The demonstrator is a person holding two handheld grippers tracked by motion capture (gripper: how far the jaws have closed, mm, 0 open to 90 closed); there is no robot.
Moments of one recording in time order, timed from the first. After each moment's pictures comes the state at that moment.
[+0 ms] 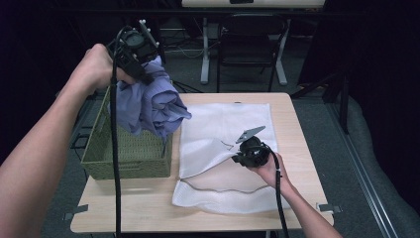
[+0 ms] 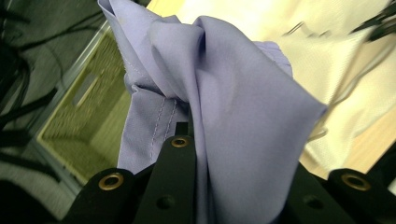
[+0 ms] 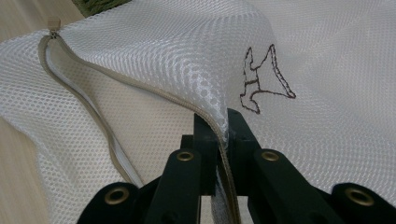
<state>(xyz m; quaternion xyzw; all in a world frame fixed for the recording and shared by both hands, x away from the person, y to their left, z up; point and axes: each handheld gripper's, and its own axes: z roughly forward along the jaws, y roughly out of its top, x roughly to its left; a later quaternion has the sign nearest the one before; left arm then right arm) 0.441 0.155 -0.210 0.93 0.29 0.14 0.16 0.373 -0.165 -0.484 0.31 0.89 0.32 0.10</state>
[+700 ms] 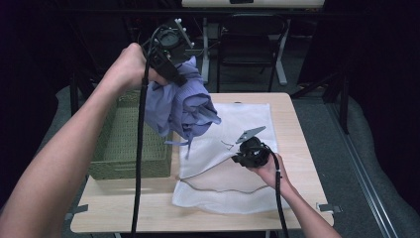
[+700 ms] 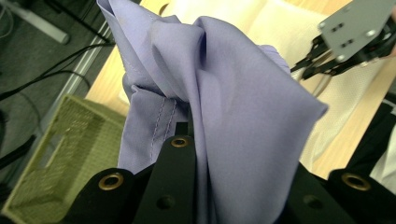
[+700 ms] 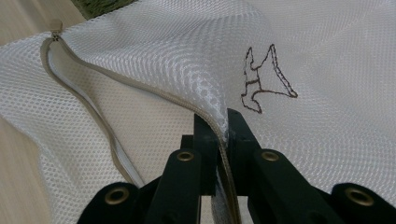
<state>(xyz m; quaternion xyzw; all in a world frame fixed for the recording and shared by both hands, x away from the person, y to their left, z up) 0.431 0.091 -0.207 0.95 0.22 0.12 0.19 0.370 -0.165 -0.482 0.31 0.89 0.32 0.11</state>
